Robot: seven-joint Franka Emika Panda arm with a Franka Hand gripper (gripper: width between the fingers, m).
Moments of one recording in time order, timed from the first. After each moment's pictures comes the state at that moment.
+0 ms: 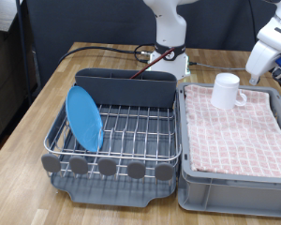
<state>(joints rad) 0.58 0.01 -0.04 -2.29 -0.10 2.10 0.53</state>
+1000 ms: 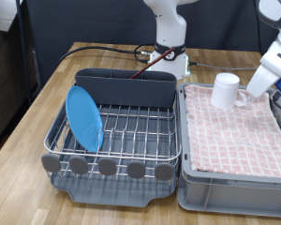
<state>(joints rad) 0.58 0.16 -0.01 -2.27 -0.16 2.14 0.51</state>
